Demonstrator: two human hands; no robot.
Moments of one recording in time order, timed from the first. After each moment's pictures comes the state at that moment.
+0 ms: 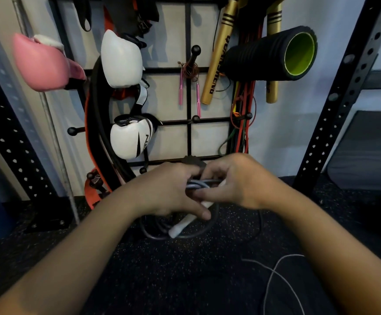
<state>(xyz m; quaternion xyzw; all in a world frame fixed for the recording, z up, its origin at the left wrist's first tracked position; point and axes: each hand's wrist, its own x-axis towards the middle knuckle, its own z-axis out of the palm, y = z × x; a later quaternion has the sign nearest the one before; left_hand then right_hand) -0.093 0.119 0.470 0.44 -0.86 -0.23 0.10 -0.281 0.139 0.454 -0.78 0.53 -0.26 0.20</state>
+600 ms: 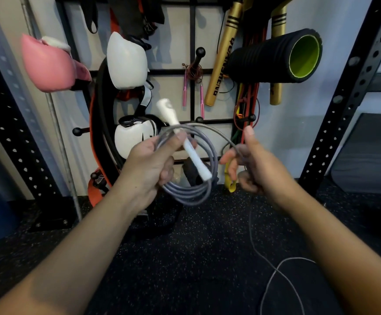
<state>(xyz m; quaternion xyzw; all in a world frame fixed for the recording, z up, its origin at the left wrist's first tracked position) -0.077 0.095 0.452 0.33 -0.55 -0.57 0.52 -0.296 0.135 0.456 -0.61 0.51 -0.46 0.38</state>
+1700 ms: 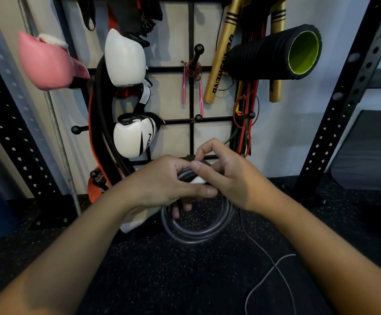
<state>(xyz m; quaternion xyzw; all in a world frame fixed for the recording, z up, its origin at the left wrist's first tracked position) -0.079 0.116 0.463 0.39 -0.77 -0.46 0.22 -0.268 0.140 0.445 -0.77 0.45 -0.37 0.26</state>
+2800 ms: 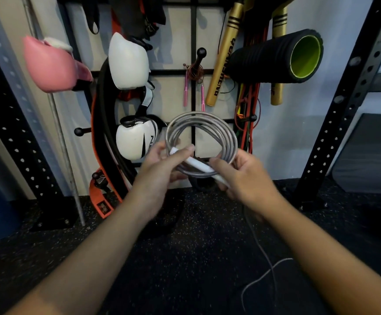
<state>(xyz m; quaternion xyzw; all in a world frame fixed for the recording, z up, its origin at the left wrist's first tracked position) -0.093 0.099 0.438 0.38 -0.51 -0.55 0.54 -0.267 0.140 0.440 -0.61 0.52 -0.51 0.33</state>
